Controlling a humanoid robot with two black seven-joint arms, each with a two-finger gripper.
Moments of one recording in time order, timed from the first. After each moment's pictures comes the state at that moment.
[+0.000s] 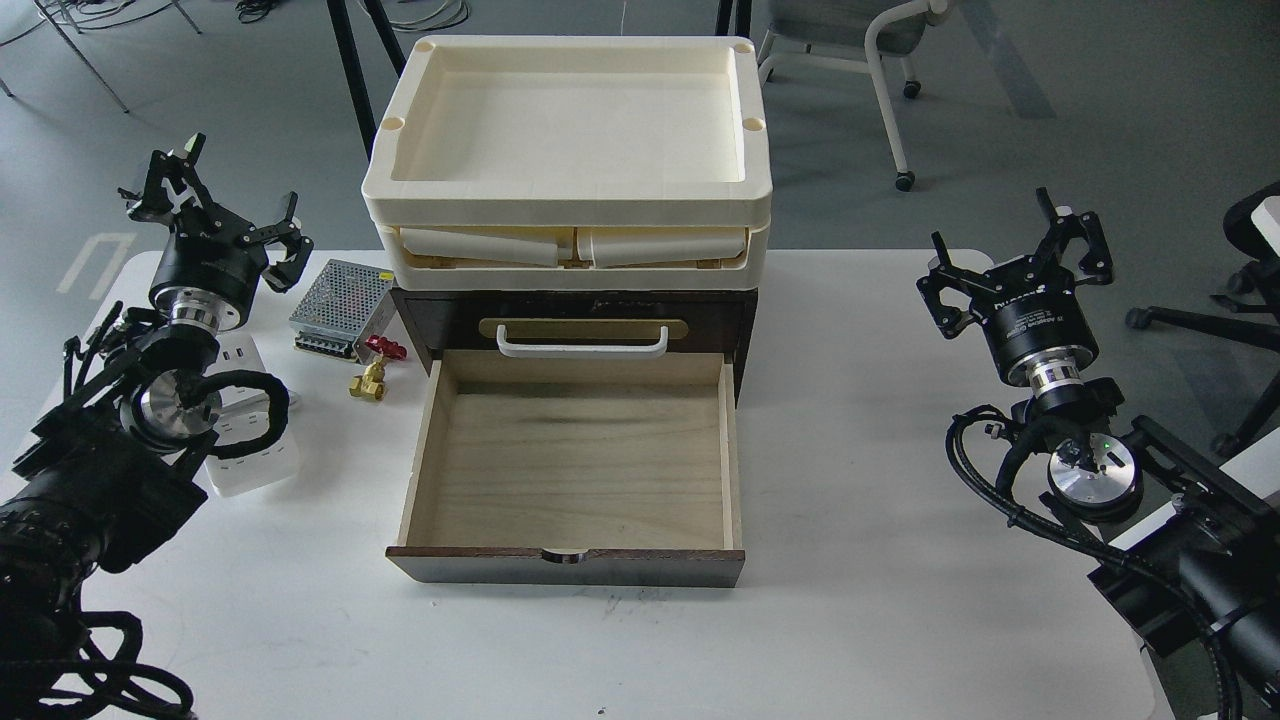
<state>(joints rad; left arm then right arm) -0.74 0.29 -0.75 -0.36 -0.14 -0.49 -0.45 0.46 -0.32 0.91 0.96 0.19 0.31 0.42</state>
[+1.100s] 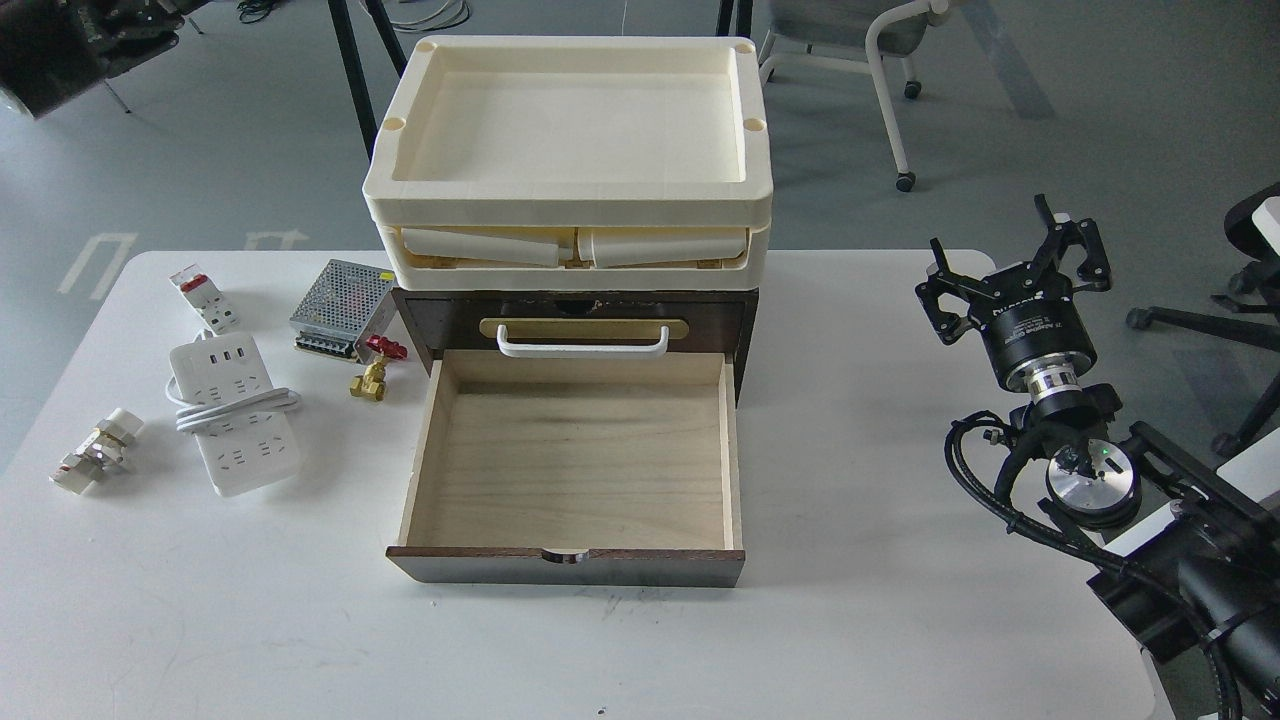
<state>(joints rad) -1.03 0.86 -0.66 -0.96 1.18 -0.49 -0.48 0.45 -0.32 0.90 0.96 0.19 0.31 0.42</state>
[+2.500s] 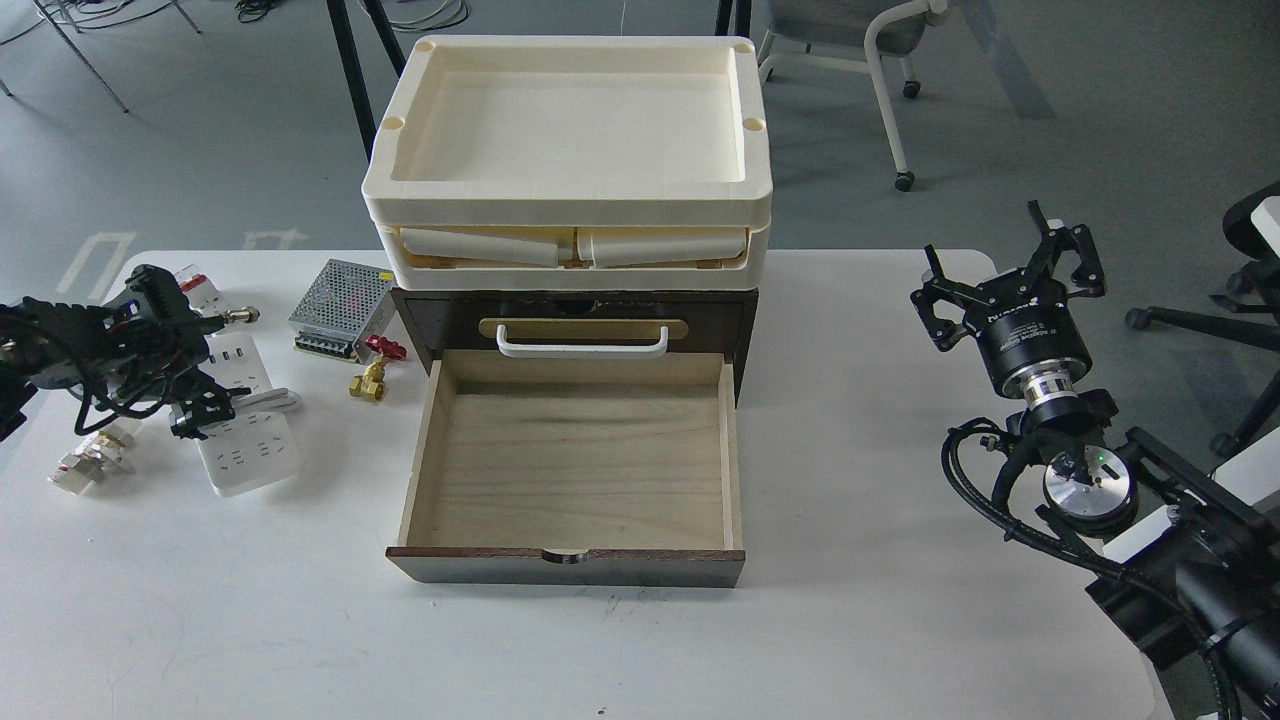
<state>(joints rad) -0.99 0.57 0.29 -0.37 2.18 0.20 -0.49 0.44 -0.32 0.90 0.97 0.19 0.32 0.42</state>
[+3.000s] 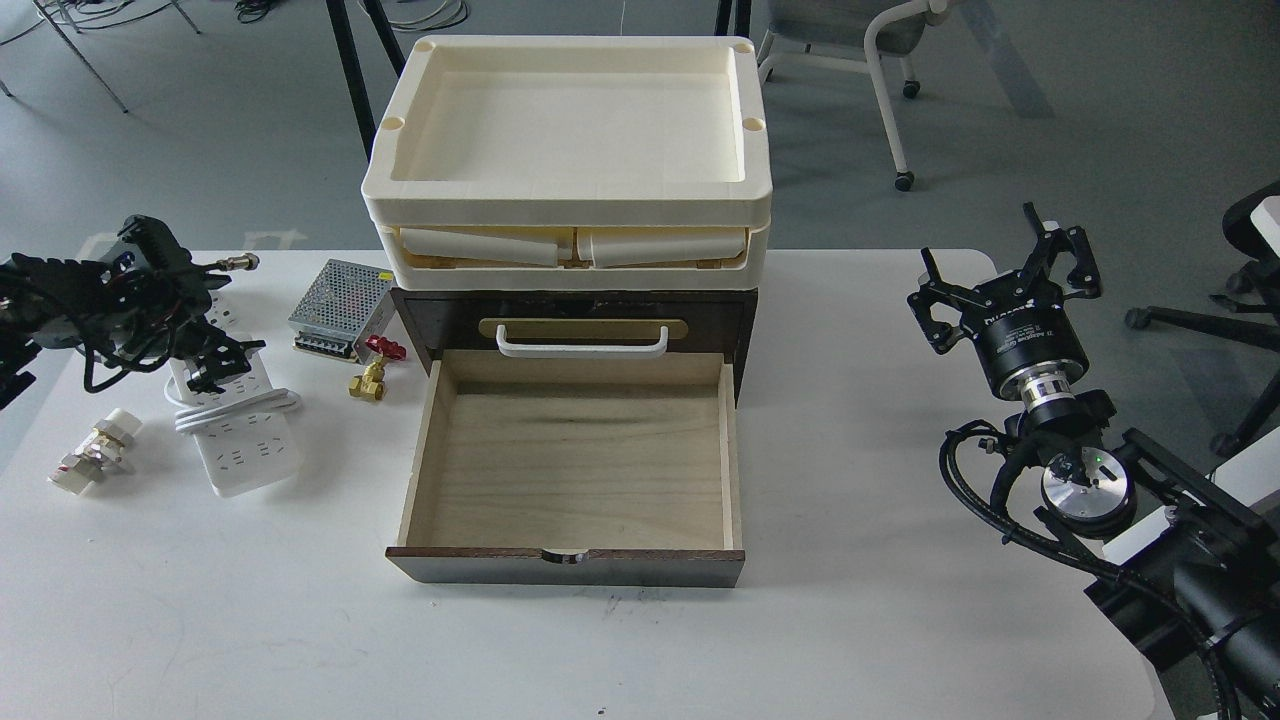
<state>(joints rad) -1.08 0.61 0.29 -0.48 2.09 0.11 -0.49 0.44 -0.32 0.89 0.97 0.18 0.31 0.42</state>
